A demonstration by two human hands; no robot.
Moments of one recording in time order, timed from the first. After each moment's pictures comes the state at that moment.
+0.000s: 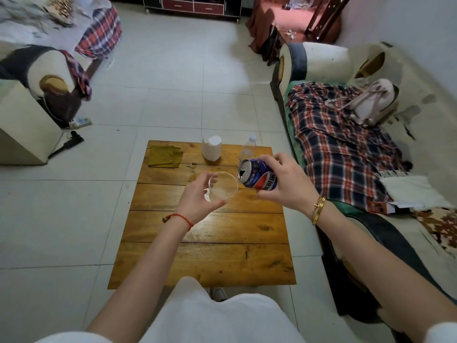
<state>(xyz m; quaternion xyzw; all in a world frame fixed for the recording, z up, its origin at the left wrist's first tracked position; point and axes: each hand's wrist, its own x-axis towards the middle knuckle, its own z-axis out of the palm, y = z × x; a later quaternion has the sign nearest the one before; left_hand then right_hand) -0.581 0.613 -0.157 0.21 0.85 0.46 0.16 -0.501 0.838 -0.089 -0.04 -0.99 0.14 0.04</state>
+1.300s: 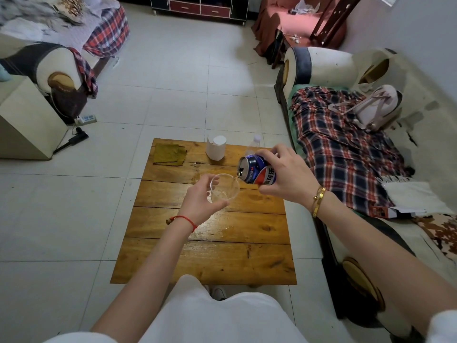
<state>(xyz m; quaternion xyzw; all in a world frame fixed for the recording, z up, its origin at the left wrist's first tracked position) -0.569 0.600 -0.161 0.19 0.85 0.47 0.15 -0.509 0.816 -0.061 -0.02 -1.00 0.05 0.00</state>
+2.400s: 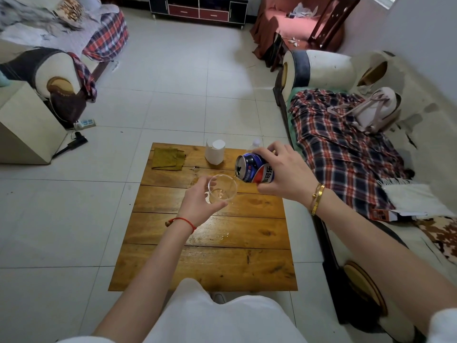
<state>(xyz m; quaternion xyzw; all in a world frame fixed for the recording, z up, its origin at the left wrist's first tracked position) -0.583 0.606 -0.161 0.18 0.85 0.48 0.15 -0.526 0.821 -0.053 -0.01 -1.00 0.03 0.01</state>
